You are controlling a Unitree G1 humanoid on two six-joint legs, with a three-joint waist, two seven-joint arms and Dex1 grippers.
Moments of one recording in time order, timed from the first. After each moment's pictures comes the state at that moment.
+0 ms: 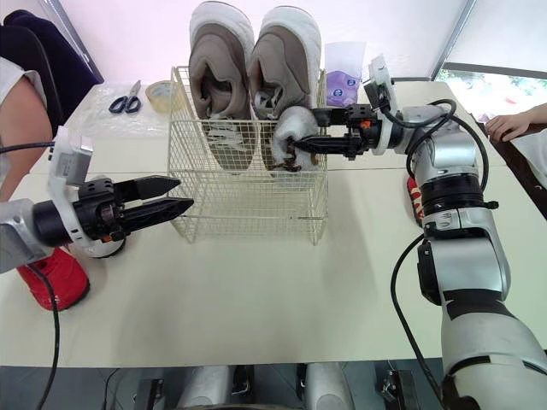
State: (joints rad) left arm -0.26 1.02 0.39 -0.53 -1.40 0.95 -0.45; right arm -1.15 -0.61 0.05 0.70 0.44 0.28 1.47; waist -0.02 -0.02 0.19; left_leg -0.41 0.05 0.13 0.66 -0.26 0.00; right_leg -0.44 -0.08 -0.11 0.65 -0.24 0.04
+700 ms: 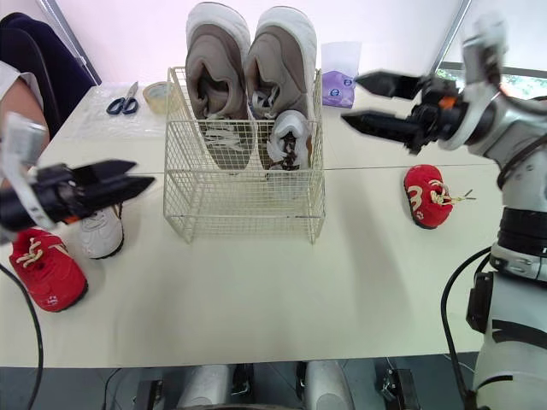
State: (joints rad) left arm -0.26 1.17 0.52 -0.14 -1.22 0.96 -0.52; right arm -0.97 -0.82 -0.29 0.05 0.82 0.86 1.22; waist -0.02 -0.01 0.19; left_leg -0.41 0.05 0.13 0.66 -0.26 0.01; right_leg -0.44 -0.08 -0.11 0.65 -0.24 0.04
